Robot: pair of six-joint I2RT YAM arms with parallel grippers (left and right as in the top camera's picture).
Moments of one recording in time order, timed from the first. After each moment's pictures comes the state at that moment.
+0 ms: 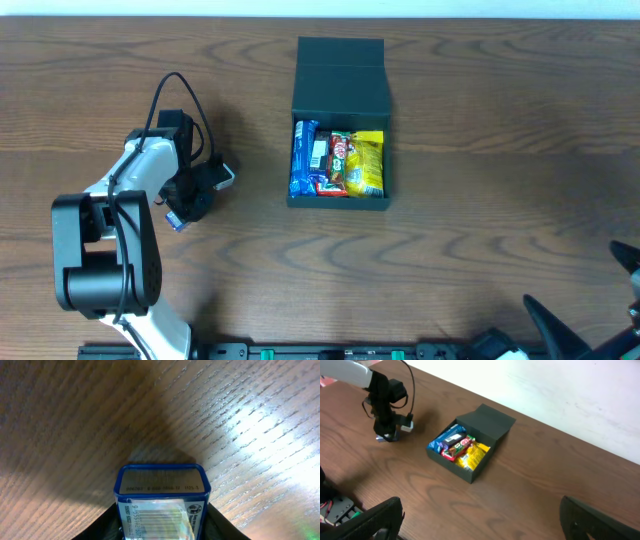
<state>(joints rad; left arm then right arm) 0.04 1.86 1.09 -0.89 -0.06 0.90 0.56 0.88 2.08 -1.69 0.08 -0.04</state>
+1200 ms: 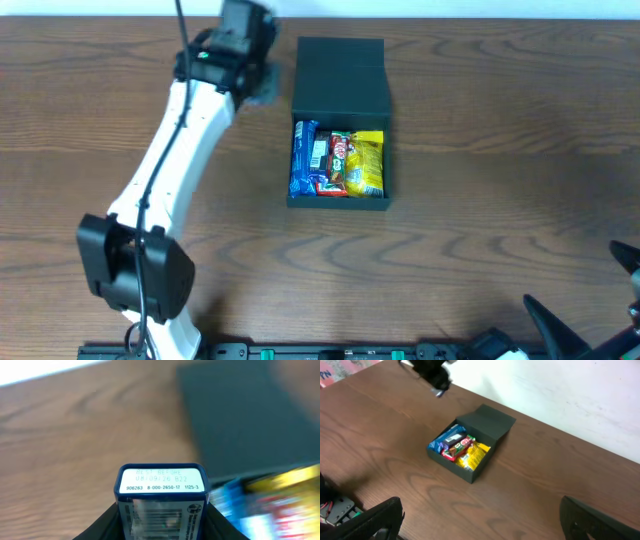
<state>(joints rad) -0.36 1.88 1.85 -0.89 -0.09 -0.09 0.56 0.88 2.08 -1.69 0.08 -0.03</state>
